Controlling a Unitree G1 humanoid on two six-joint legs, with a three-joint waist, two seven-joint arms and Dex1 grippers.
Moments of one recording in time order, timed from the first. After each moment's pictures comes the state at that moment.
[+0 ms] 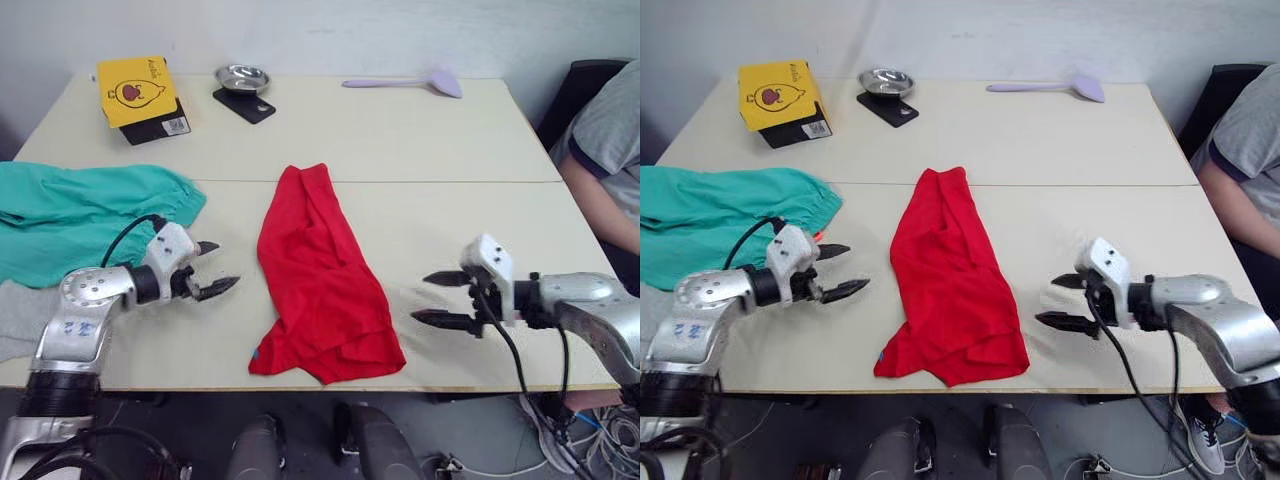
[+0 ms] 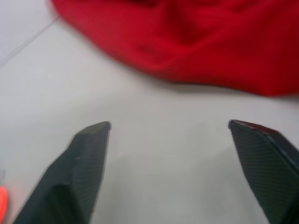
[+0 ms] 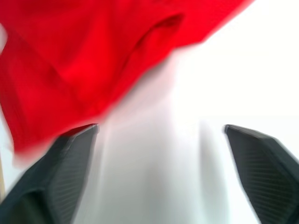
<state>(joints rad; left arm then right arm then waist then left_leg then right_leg) -0.27 0.79 0.06 0.08 -0.18 -0.04 -0.97 -0.23 -1.01 0.10 -0.08 0.40 0.15 1.09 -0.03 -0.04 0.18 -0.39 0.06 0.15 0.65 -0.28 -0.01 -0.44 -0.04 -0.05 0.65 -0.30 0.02</state>
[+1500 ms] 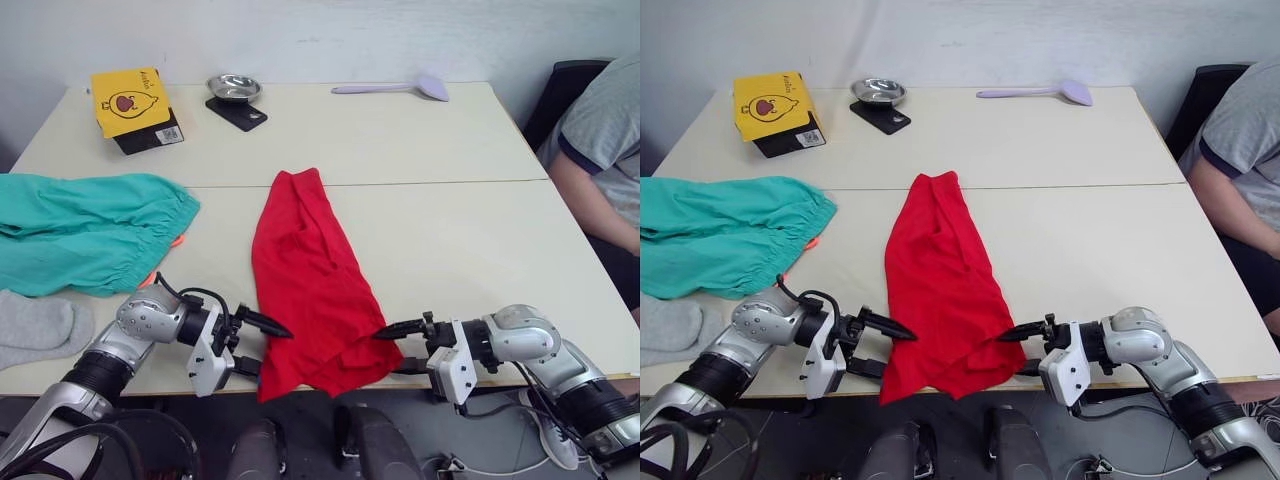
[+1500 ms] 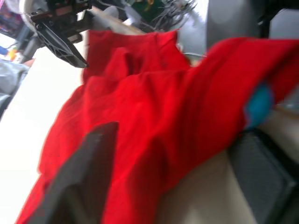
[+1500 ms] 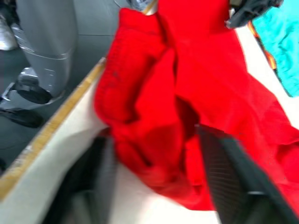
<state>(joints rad) -0.43 0.80 -0.46 0.40 -0.21 -1.13 -1.23 -0.28 -0.80 0.36 0.17 0.00 -0.91 1.07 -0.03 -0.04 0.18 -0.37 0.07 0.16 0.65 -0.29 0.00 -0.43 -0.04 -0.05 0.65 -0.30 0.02</state>
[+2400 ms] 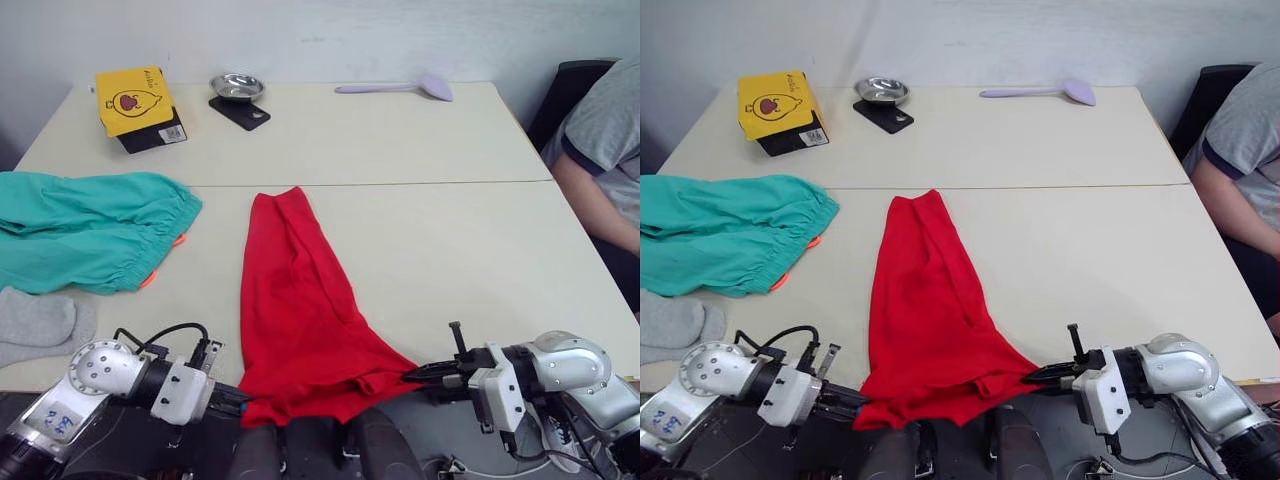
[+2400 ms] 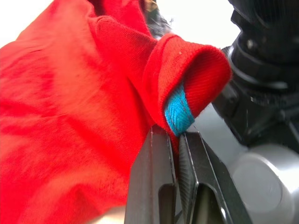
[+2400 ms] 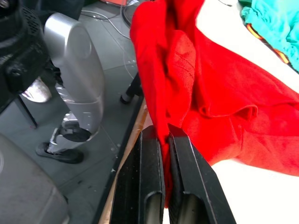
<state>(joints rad) 0.14 1.04 -0.17 -0.21 -0.46 -0.35 -1.22 0.00 -0.99 0.27 -0.09 0.32 -0.74 1.18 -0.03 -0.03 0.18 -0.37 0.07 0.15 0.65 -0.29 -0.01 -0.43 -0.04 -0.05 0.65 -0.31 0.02</state>
